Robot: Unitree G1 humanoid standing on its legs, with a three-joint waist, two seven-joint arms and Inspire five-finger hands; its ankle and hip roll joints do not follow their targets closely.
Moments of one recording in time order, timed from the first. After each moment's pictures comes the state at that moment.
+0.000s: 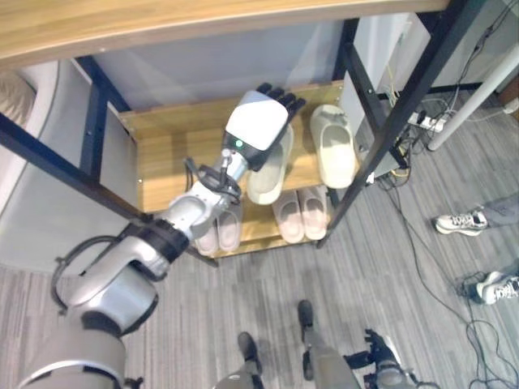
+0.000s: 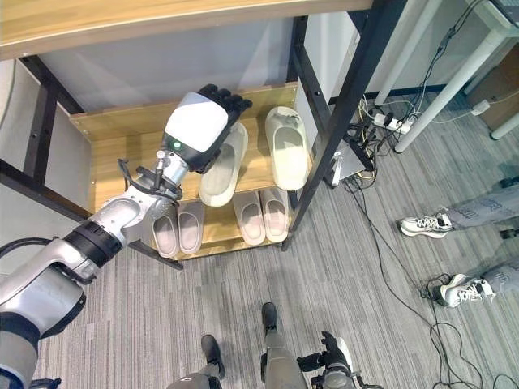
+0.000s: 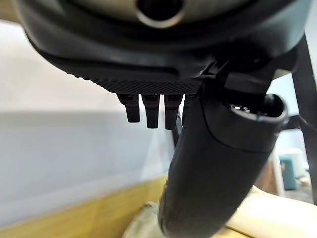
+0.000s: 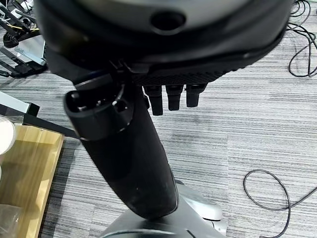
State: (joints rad) left arm -0.95 0.61 -0.72 0.48 0.80 0.04 0.44; right arm -0.11 -0.21 0.31 1.23 0.12 -0.14 -0.29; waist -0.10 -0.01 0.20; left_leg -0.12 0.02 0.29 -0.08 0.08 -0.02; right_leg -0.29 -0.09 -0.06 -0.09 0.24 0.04
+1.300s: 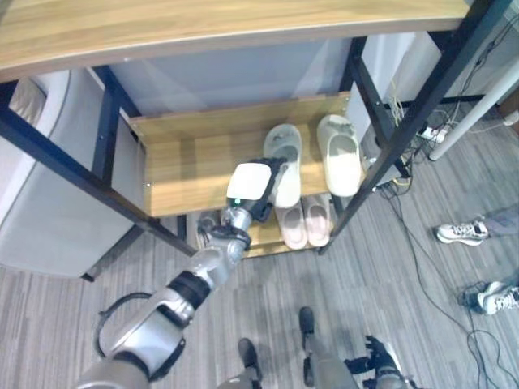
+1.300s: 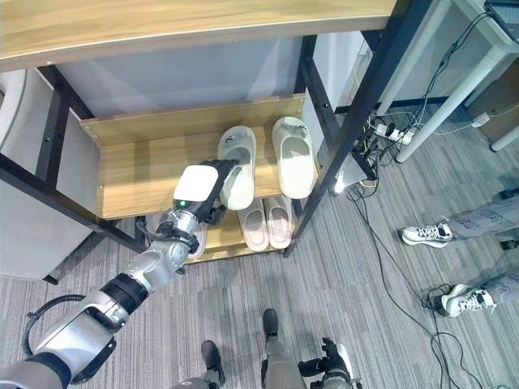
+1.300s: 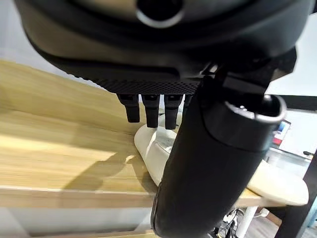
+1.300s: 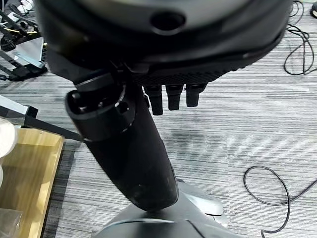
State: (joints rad) left arm -0.77 0.35 -0.64 0.66 0.63 0.04 0.45; right arm -0.09 -0.20 0.30 1.23 0.12 -0.13 -0.29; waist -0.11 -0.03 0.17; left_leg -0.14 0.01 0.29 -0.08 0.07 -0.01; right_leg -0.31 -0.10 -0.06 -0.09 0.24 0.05
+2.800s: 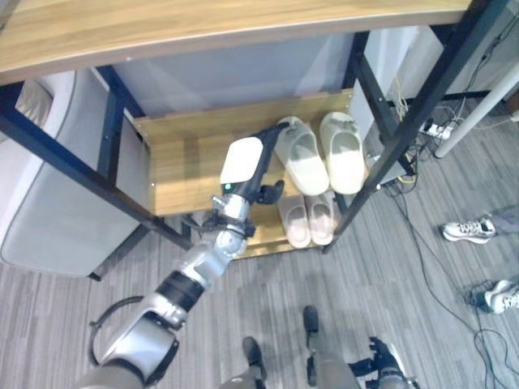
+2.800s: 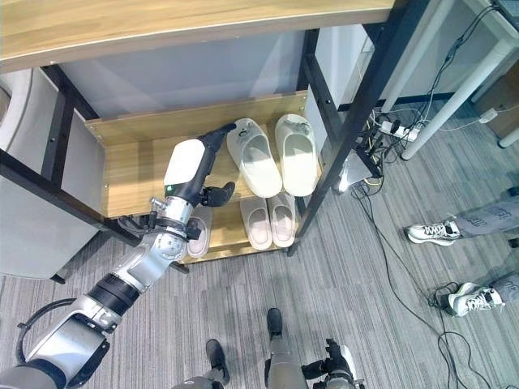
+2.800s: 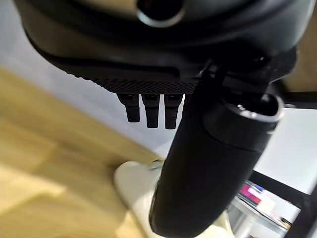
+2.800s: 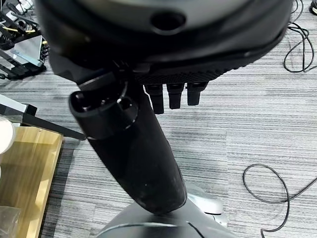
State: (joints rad) left arm -0.69 0.37 -0.50 0.50 0.39 -0.08 0.46; right arm -0.09 -0.21 0.30 1.23 0.12 -0.12 -0.29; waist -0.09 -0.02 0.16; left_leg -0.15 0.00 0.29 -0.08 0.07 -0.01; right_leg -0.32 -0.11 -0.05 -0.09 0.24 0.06
